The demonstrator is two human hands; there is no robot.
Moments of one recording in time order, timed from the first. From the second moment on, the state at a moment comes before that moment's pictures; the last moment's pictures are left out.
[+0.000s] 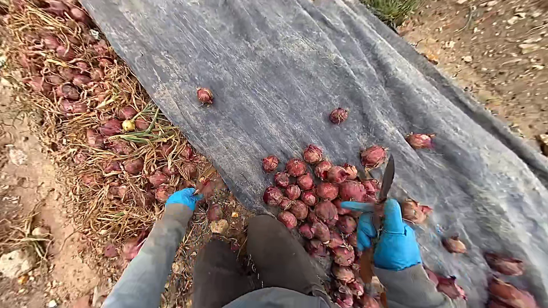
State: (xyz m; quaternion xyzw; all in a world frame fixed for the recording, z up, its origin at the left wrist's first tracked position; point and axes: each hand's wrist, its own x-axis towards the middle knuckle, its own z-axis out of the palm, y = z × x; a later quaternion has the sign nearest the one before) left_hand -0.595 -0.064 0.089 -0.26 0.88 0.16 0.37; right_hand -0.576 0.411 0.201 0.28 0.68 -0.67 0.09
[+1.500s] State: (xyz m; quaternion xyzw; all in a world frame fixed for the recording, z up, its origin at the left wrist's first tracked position) left_hand -0.488 -0.013 -0.001 -0.16 0.92 0.15 0.31; right_hand -0.512 0.340 0.187 0.15 0.79 -0.49 0.33
